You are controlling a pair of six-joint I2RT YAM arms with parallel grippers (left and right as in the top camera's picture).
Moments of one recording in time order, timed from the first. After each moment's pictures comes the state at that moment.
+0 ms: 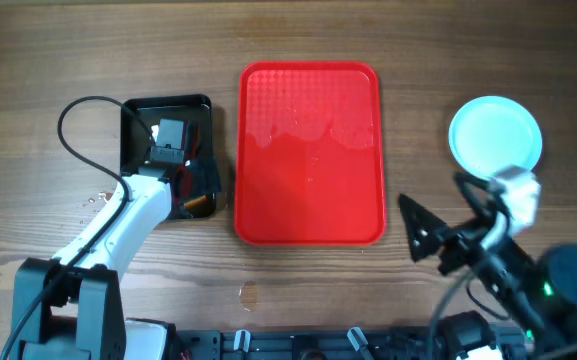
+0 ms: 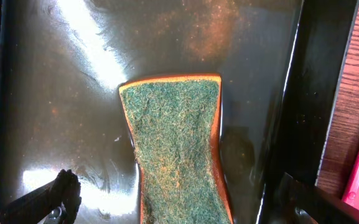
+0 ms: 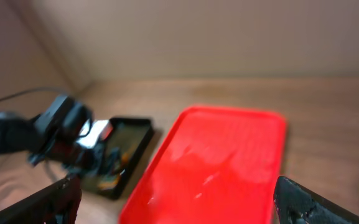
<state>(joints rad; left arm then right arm) -0.17 1.54 0.83 -0.54 -0.18 -0.37 0.26 0.45 0.91 -0.70 -0.23 0.23</state>
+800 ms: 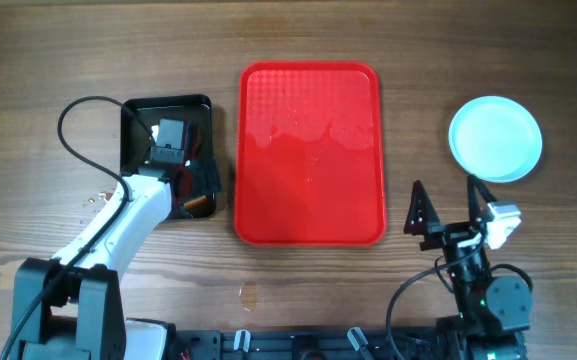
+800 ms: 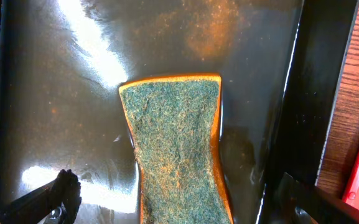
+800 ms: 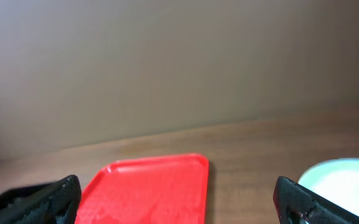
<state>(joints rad) -0.17 1.54 0.83 -0.54 -0.18 -0.37 0.14 0.02 0.08 -0.01 -0.02 0.26</state>
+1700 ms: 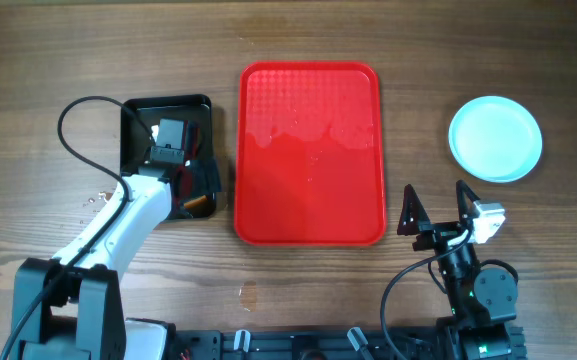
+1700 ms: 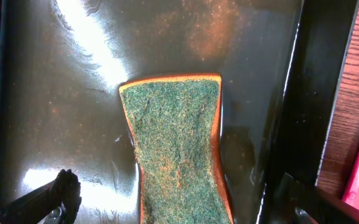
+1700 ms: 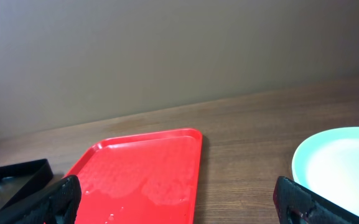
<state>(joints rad) -0.17 1.54 0.83 -0.54 -0.18 -0.37 0.14 0.02 0.01 0.00 -0.02 0.26</state>
